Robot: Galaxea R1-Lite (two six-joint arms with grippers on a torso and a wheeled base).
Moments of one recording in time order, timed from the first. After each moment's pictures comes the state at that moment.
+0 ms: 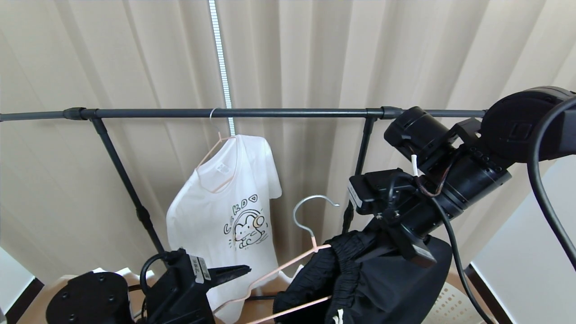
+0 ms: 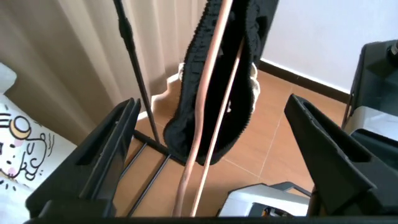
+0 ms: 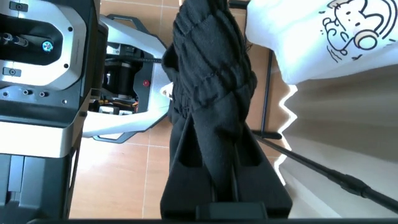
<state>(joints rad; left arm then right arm) -0.68 1.81 0.00 -1.57 -0.31 0.08 0.56 1.88 -1.57 0.91 0.51 -0.98</state>
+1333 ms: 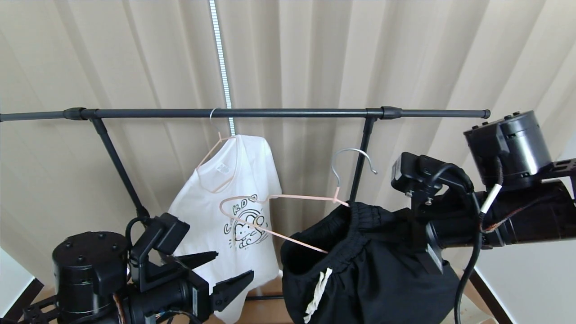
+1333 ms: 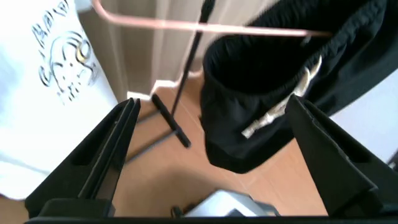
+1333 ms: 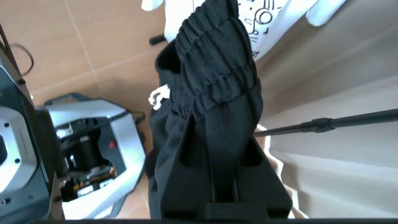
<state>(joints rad) -0.54 1.62 -0.20 -1.02 -0.19 -0.19 0.54 1.55 -0.98 0.13 0.36 -0.46</state>
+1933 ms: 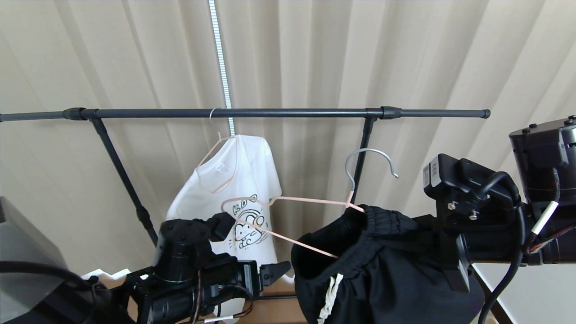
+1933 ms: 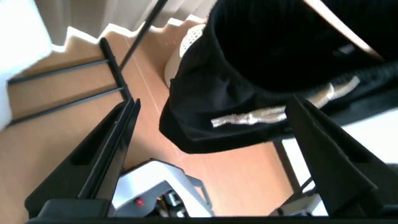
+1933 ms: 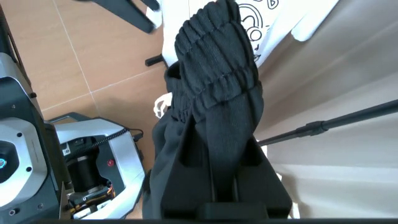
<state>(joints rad) -0.63 1.90 -0.43 -0.97 -0.19 -0.54 0.56 1.44 -0.89 0.07 0.36 -0.44</state>
